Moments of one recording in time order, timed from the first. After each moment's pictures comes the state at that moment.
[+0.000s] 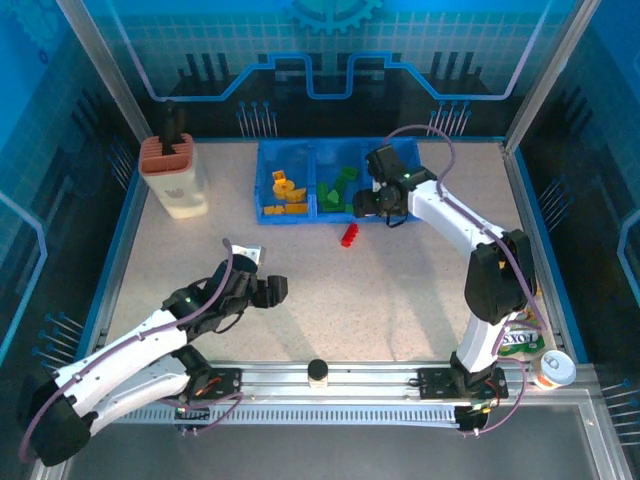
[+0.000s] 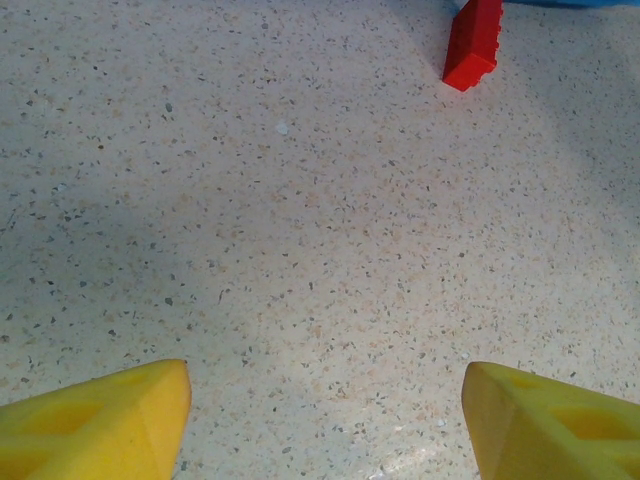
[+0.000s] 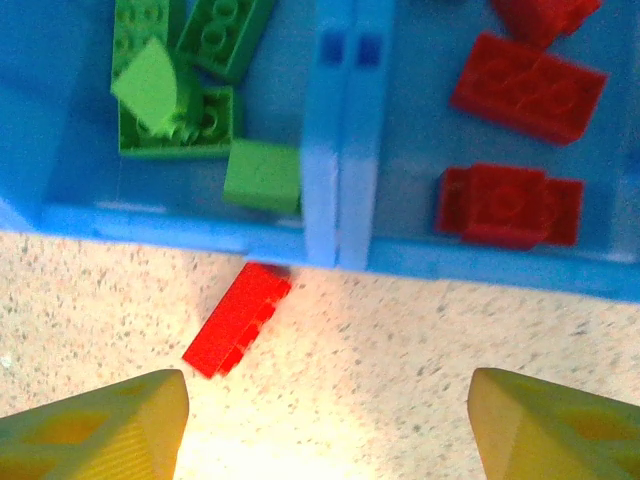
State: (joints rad) left arm -0.69 0.83 0.54 -0.49 -0.12 -0.62; right arm 0.45 1.79 1.50 -0.80 0.08 0.35
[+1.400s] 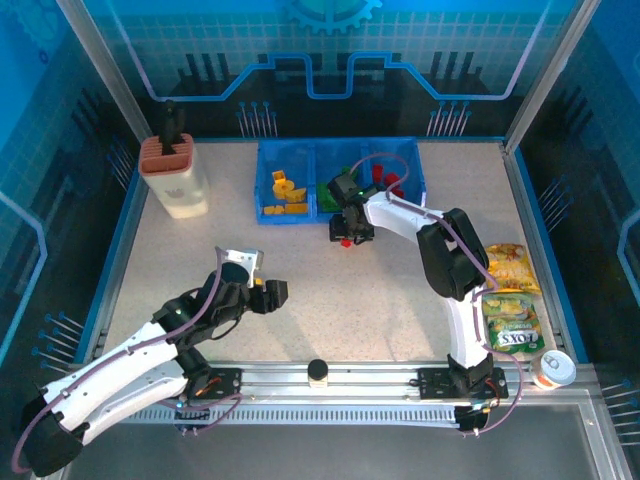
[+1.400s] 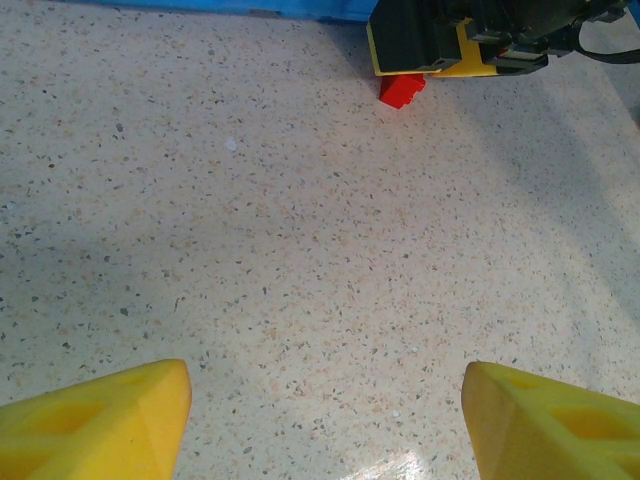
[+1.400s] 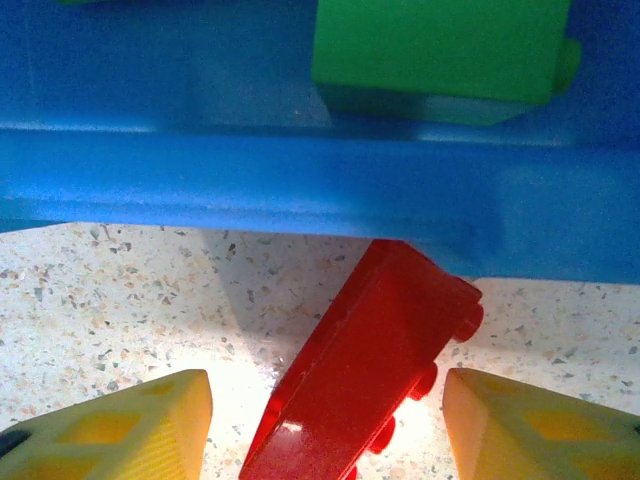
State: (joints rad) left arm -0.72 0.70 0.48 -0.45 -0.10 -0.62; right arm 0.58 2.09 1.56 -0.75 0.08 0.54
